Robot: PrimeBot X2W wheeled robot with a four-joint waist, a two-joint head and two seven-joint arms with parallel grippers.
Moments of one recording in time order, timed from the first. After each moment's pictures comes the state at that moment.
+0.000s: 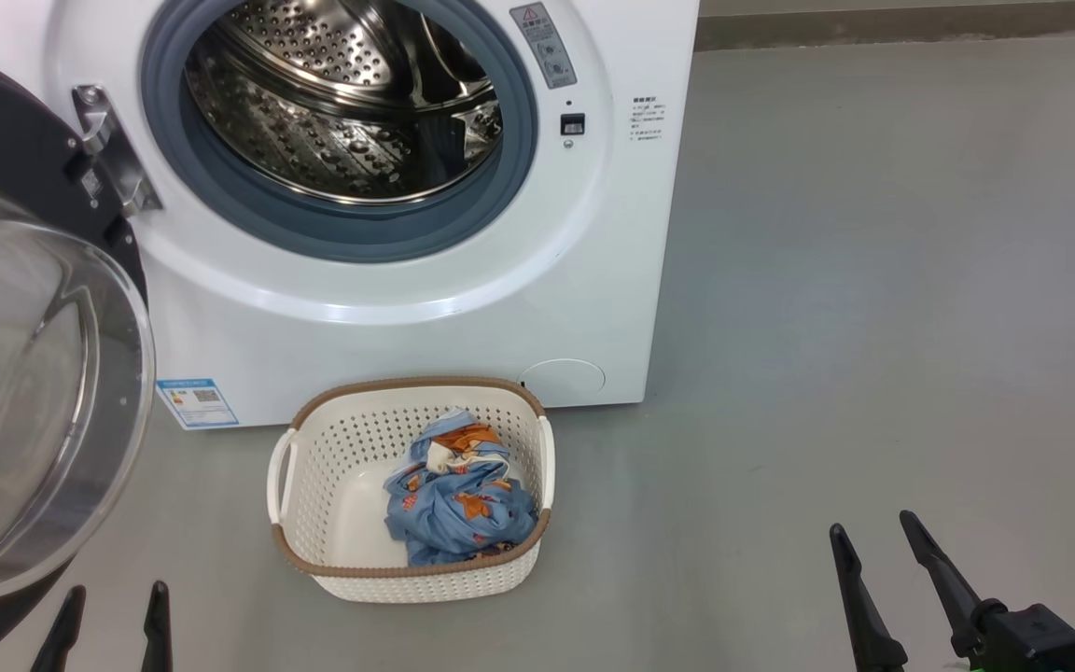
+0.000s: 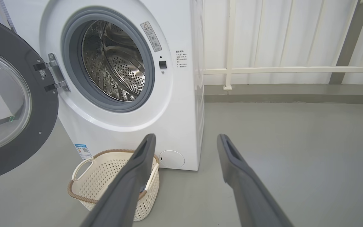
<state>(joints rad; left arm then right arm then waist) 0.19 0.16 0.07 0.02 -0.23 -0.13 -0.26 0.12 -0.04 -0.02 0.02 0.13 0.13 -0.25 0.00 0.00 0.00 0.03</state>
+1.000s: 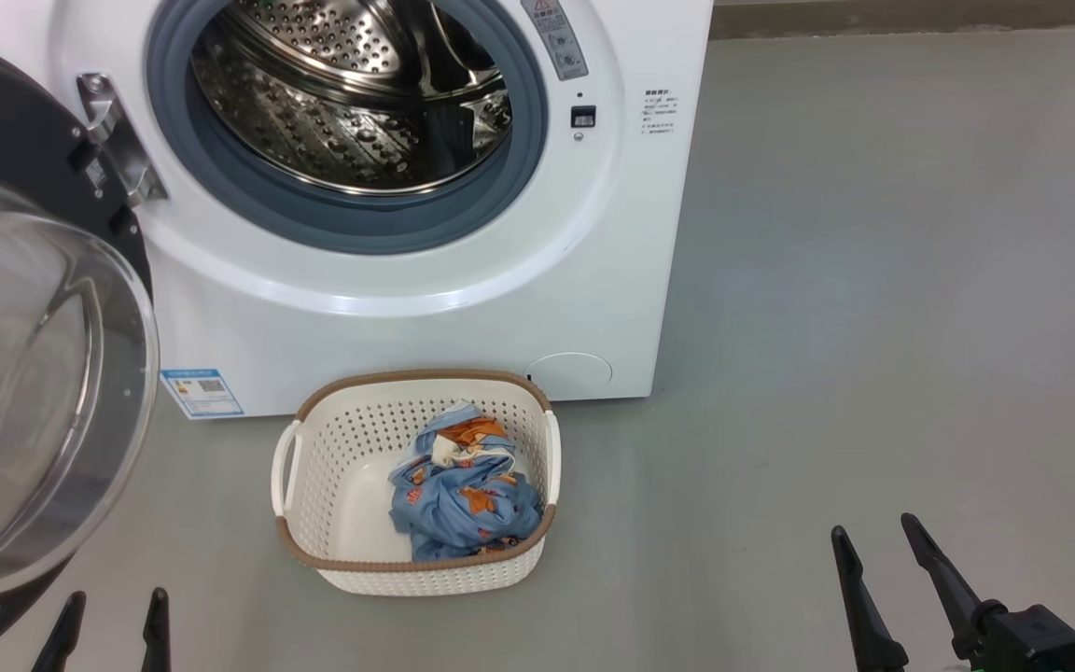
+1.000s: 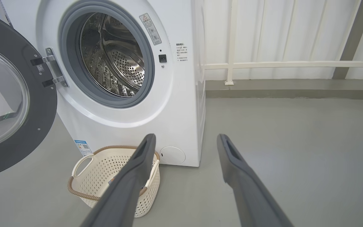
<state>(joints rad) 0.20 0.17 0.06 0.03 -0.23 -0.13 -0.26 0.12 -0.04 -0.03 0.03 0.13 0.13 -0.25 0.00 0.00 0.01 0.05</state>
